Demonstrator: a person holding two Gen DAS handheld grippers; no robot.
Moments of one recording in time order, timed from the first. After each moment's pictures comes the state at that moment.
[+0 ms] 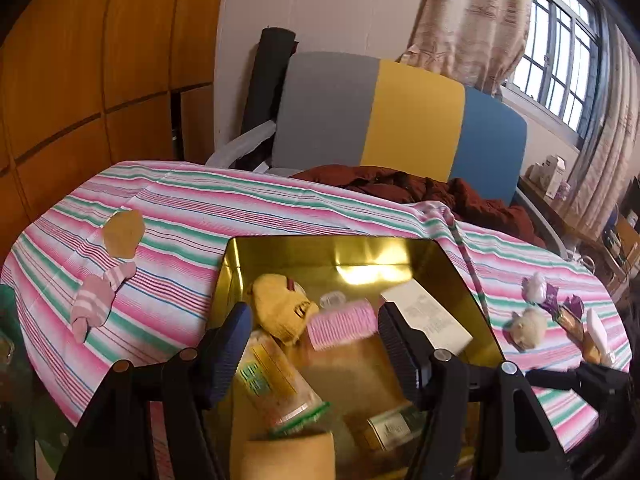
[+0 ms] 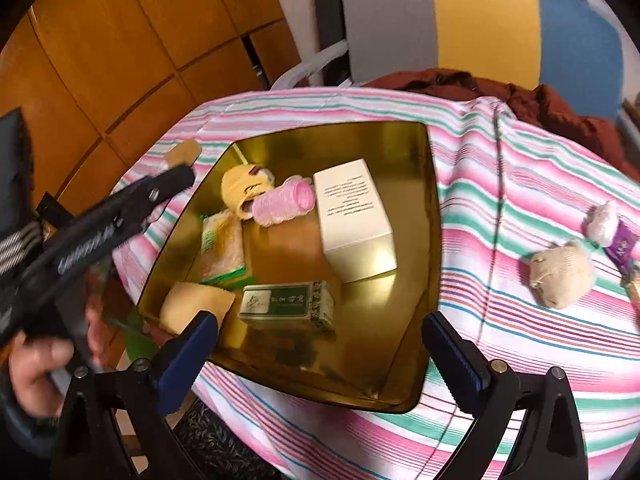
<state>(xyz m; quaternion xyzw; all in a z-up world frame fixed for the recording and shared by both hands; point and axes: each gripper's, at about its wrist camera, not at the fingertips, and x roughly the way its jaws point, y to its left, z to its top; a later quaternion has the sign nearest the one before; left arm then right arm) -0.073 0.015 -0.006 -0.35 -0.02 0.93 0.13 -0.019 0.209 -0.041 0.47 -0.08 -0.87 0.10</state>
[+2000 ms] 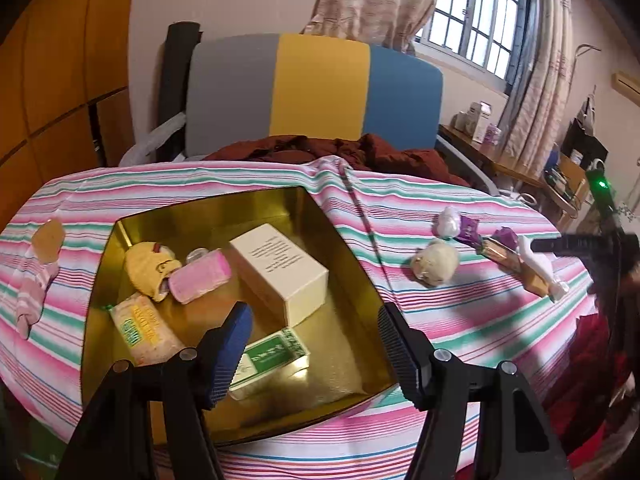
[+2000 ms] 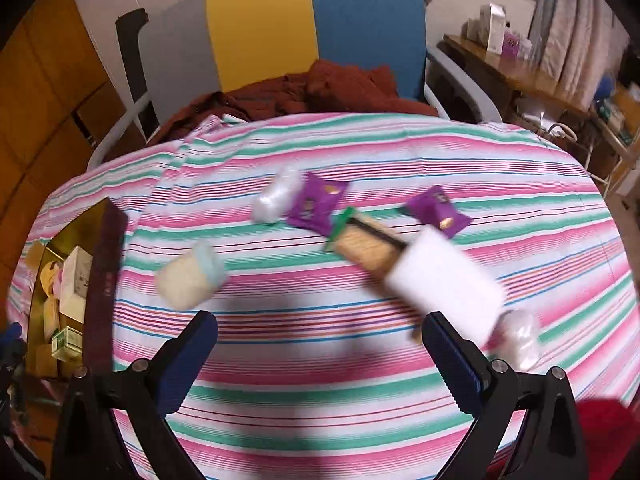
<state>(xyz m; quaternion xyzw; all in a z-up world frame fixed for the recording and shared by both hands) -0.012 0.106 -0.010 -0.37 0.03 0.89 0.26 0.041 0.513 -0.029 0.48 -0.14 -0.85 -0.15</state>
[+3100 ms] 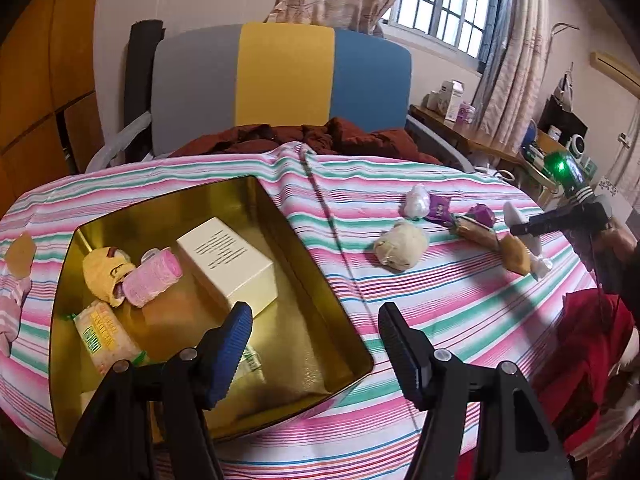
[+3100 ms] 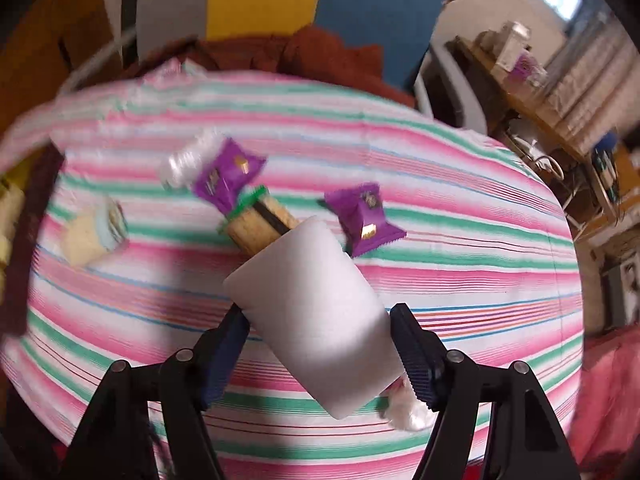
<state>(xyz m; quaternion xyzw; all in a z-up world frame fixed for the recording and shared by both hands) -0.004 0.141 -0.014 -0.38 0.06 0.87 0.30 0.040 0.555 -0.030 0.54 -0.05 -0.83 -0.16</state>
